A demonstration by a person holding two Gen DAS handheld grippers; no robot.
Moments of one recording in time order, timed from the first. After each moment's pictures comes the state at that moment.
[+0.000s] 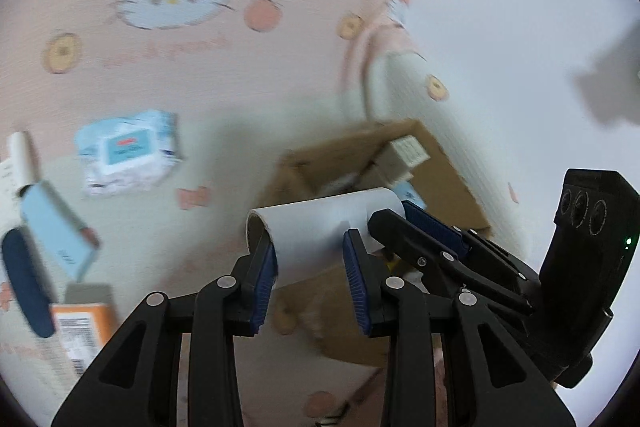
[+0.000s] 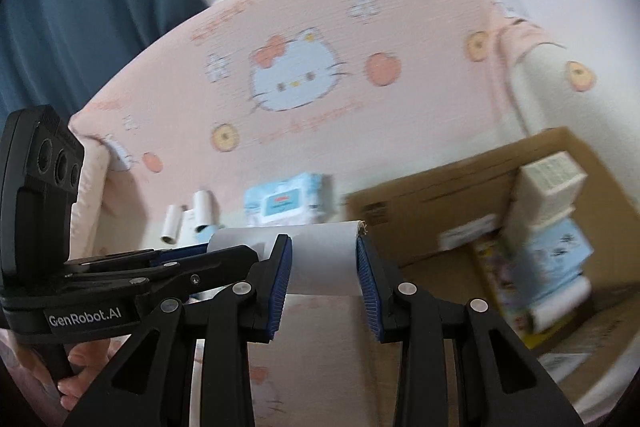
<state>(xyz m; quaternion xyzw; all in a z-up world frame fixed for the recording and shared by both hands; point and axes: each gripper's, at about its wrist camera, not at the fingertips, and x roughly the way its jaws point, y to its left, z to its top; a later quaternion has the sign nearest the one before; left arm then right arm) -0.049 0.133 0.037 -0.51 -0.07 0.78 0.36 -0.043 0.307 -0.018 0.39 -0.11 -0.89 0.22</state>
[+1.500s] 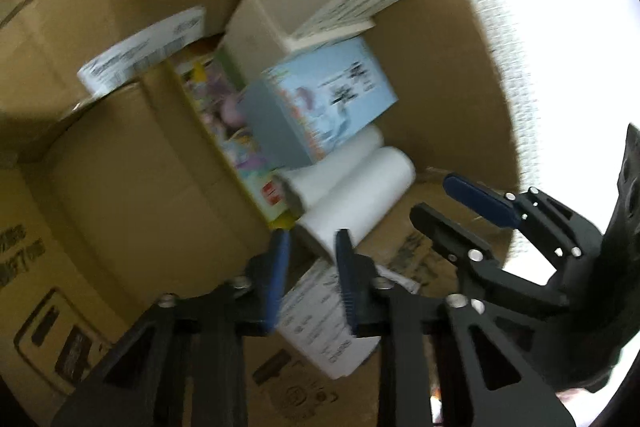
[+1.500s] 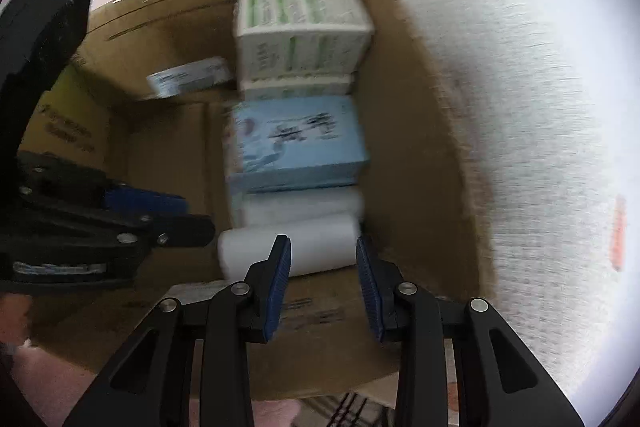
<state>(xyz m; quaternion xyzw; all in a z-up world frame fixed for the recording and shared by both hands) -0.018 0.350 -0.097 -0.72 -0.02 0.59 0.38 -0.113 0.480 -0.094 0.63 0.08 -0.76 0.12</state>
